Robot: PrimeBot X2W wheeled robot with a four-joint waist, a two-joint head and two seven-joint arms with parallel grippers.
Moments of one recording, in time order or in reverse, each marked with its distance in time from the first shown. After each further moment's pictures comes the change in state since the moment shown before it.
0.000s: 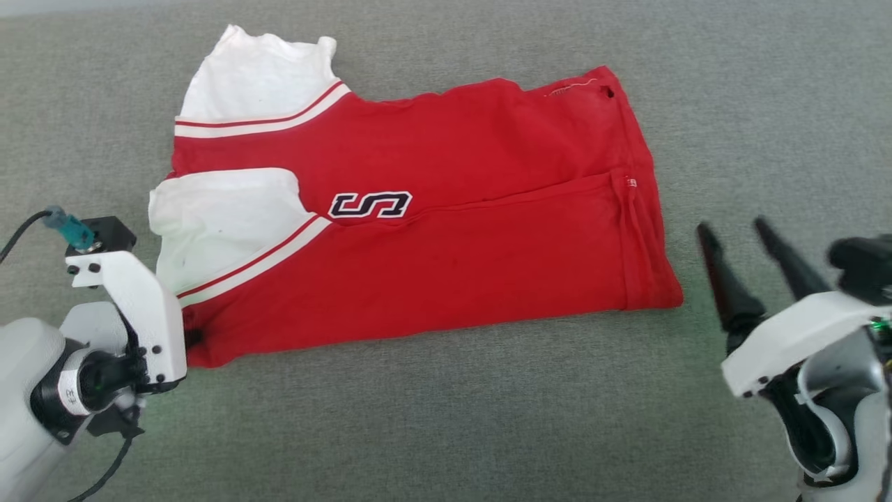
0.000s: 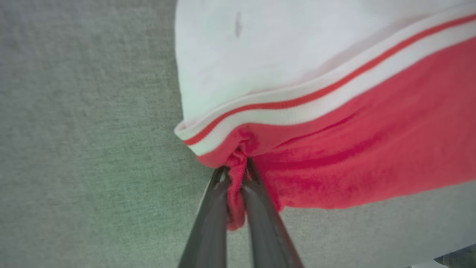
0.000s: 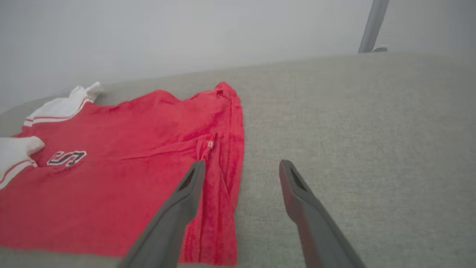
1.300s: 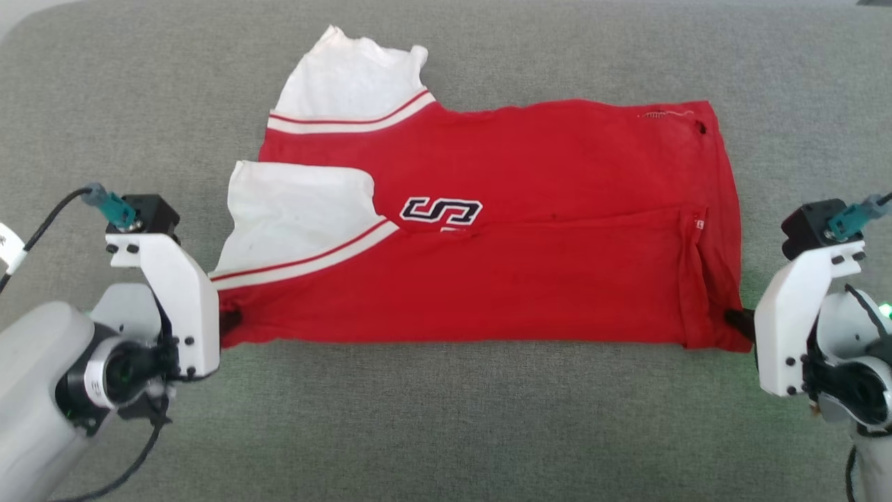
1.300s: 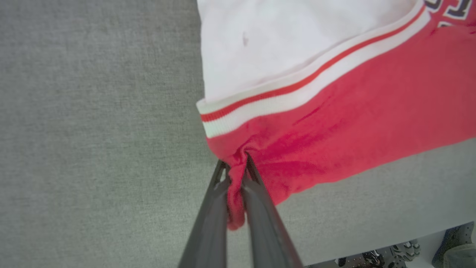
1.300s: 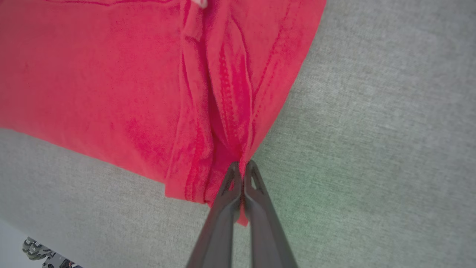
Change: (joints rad) left arm -0.058 -0.034 -0.013 -0.060 0.028 -0.025 0.001; right arm -0.136 -0.168 0.051 0.099 0.102 0.000 0.781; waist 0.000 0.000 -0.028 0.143
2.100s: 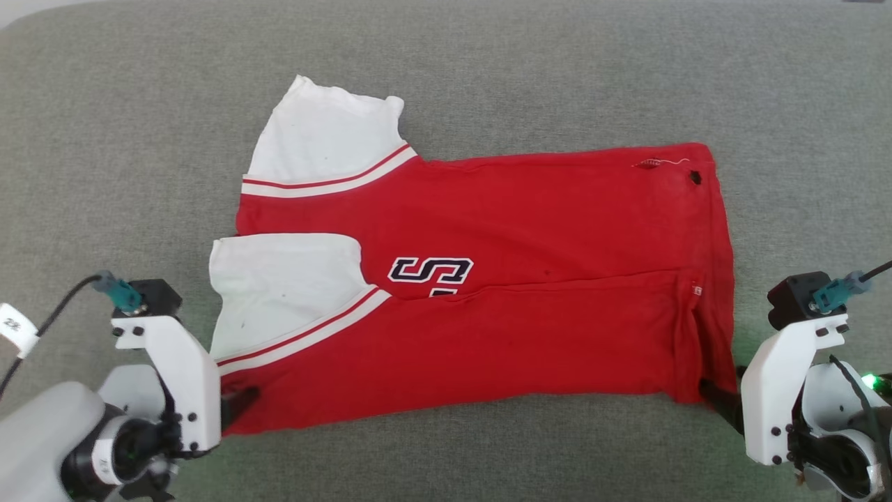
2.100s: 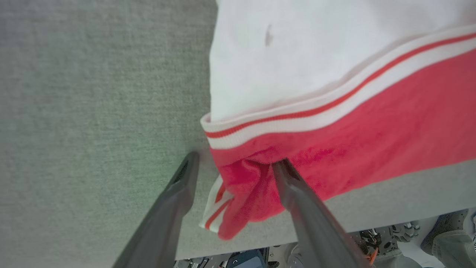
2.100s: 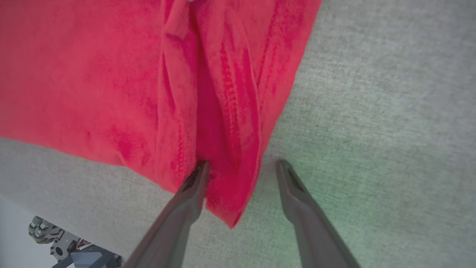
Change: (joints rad) left arm 0.193 0.053 -0.011 -0.109 -0.031 0.087 -0.067; right arm 0.203 0.057 -0.038 -0.120 -0.039 0.000 0.002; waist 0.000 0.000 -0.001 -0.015
